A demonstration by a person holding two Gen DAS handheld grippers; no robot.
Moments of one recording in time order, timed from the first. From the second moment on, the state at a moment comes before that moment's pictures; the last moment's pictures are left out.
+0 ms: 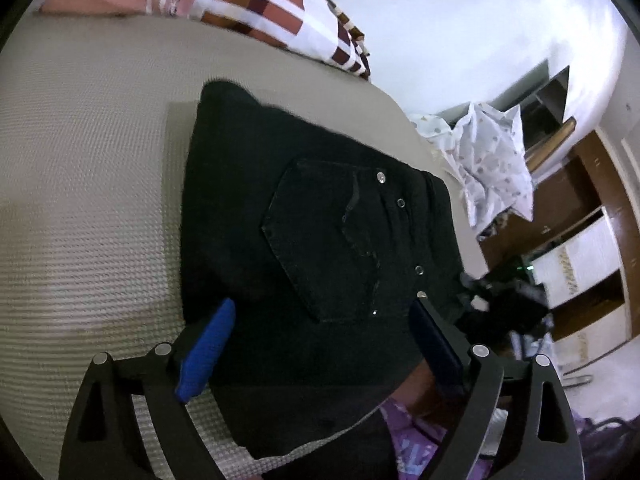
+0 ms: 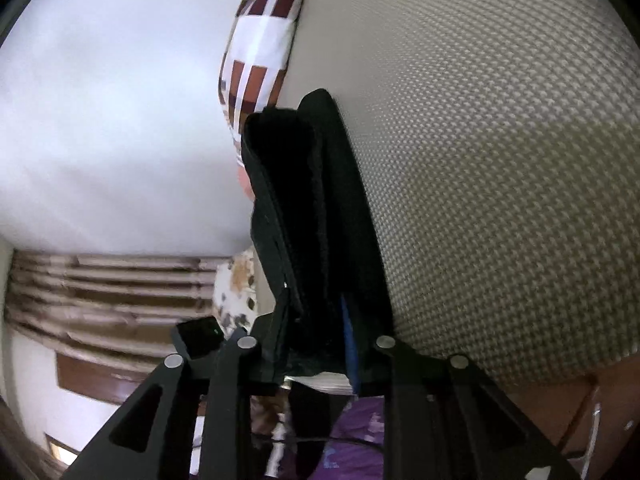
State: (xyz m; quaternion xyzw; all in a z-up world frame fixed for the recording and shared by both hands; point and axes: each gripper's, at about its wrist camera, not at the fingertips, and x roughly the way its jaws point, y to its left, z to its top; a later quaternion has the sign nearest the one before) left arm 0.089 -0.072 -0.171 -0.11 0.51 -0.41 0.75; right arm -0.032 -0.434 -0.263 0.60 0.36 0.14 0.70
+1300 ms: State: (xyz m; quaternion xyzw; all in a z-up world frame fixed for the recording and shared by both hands) left arm 0.116 -0.087 -0.183 0.07 0.48 -0.34 0.81; right arm 0.039 -0.395 -0.201 0.31 0.45 0.07 0.84
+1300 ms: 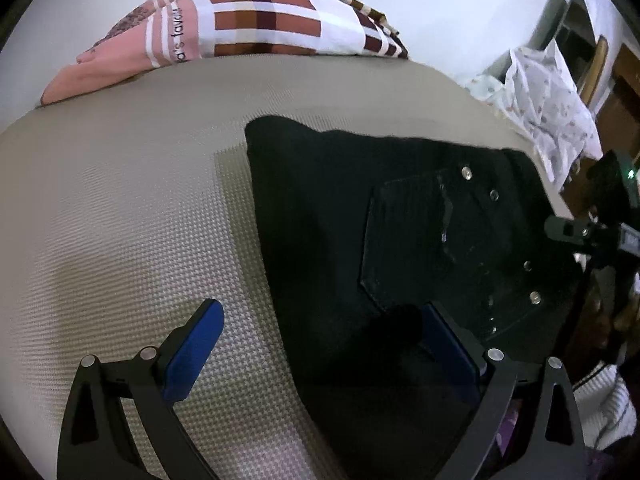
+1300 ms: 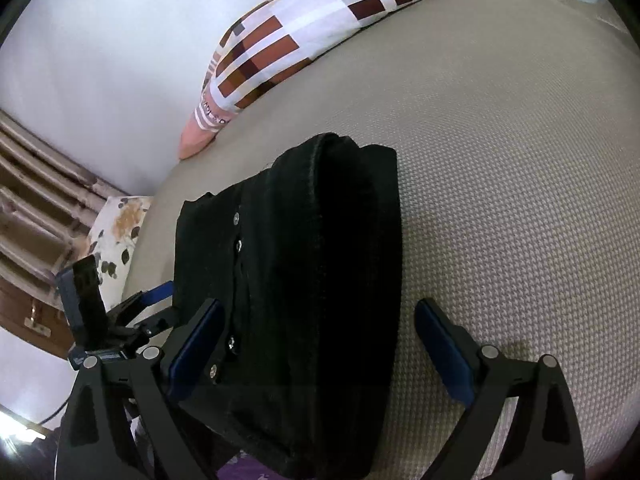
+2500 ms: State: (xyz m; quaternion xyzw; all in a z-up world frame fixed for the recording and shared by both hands) left arm 0.120 -0.109 -0.188 0.11 0.47 -0.34 0.81; right arm 0.051 -0.393 -0.201 0.29 0.47 0.12 0.83
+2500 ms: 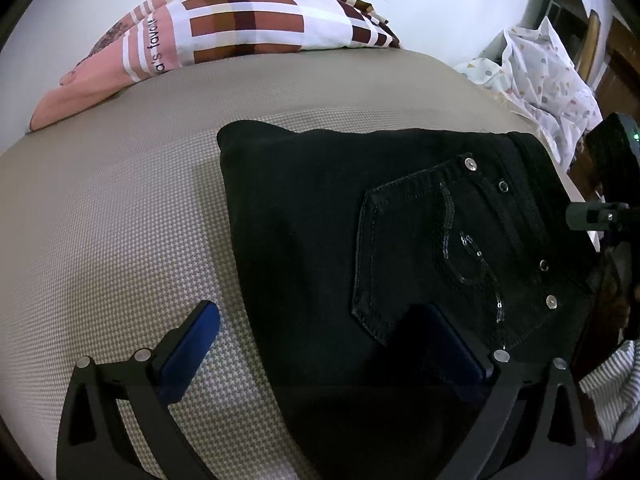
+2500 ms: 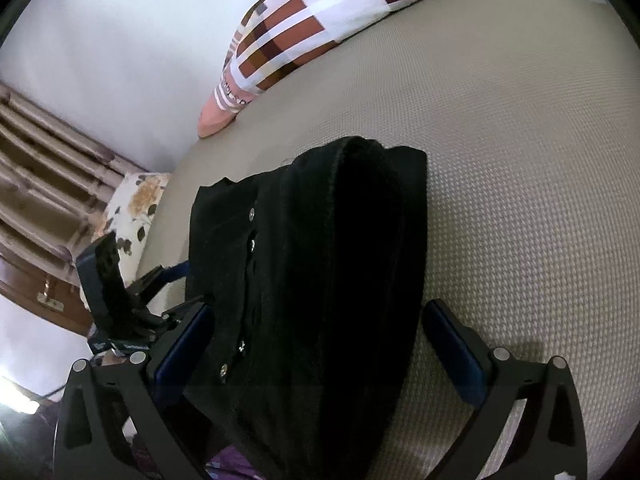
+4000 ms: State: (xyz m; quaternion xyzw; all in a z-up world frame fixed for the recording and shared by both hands) left arm 0.121 -0.115 -0.178 0.13 0.46 -0.37 0.79; right arm 0.057 -0.394 -0.219 0.31 0.51 0.23 0.77
